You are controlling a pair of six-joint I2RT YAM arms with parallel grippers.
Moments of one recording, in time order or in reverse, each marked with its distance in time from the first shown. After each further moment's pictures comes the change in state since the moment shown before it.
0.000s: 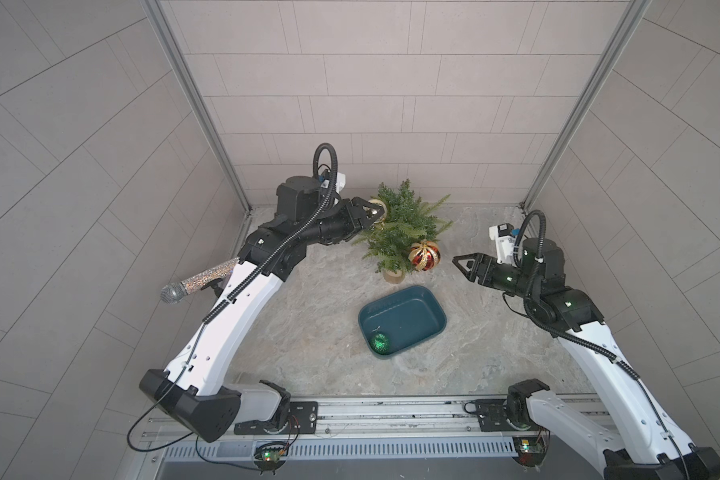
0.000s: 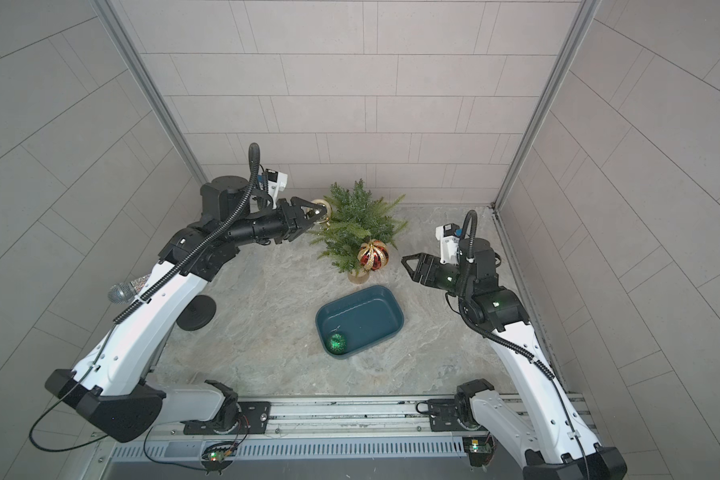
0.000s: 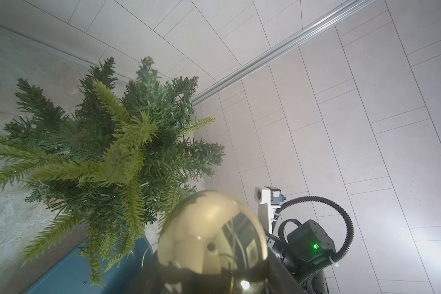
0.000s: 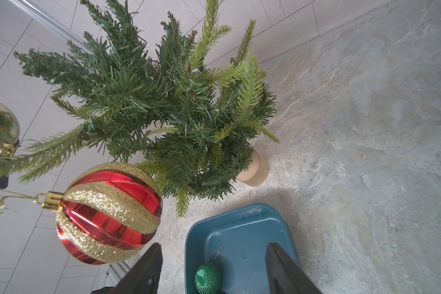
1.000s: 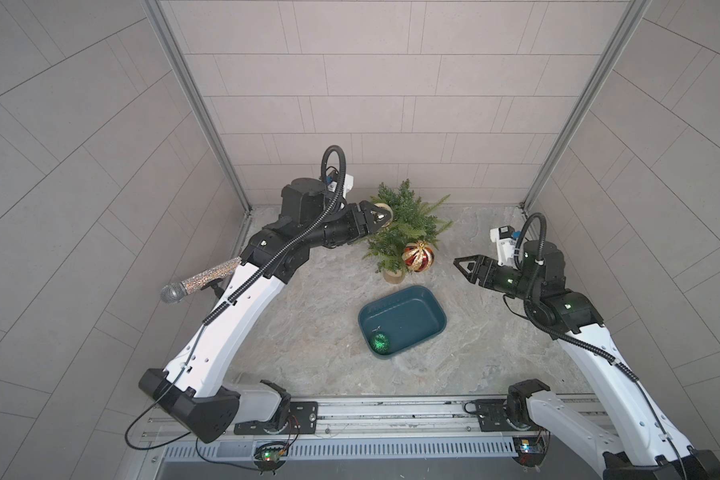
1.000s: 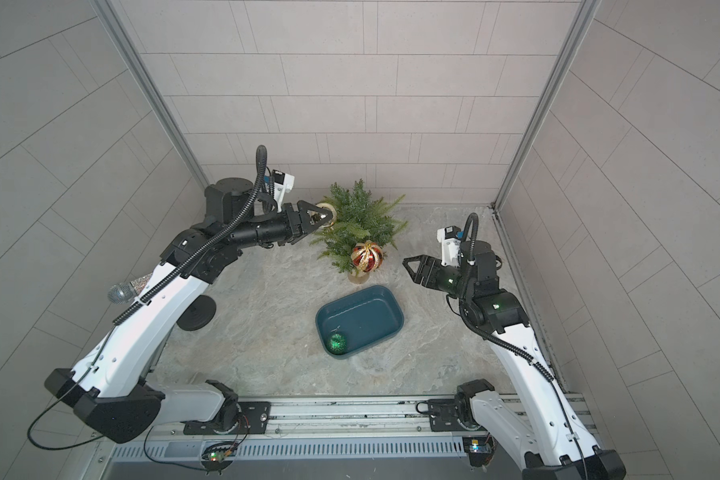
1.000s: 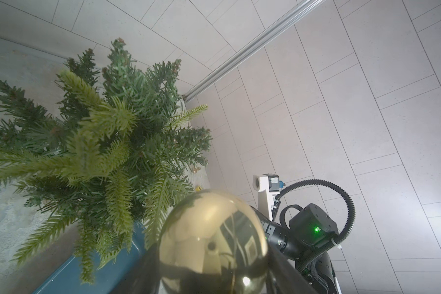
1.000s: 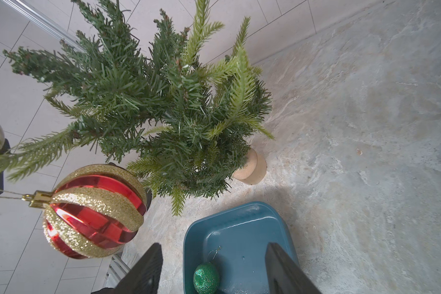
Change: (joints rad) left arm -0.047 -0.017 -0.019 -0.008 0.013 0.060; right arm -0.015 -0.009 -0.029 0.013 -0.010 0.005
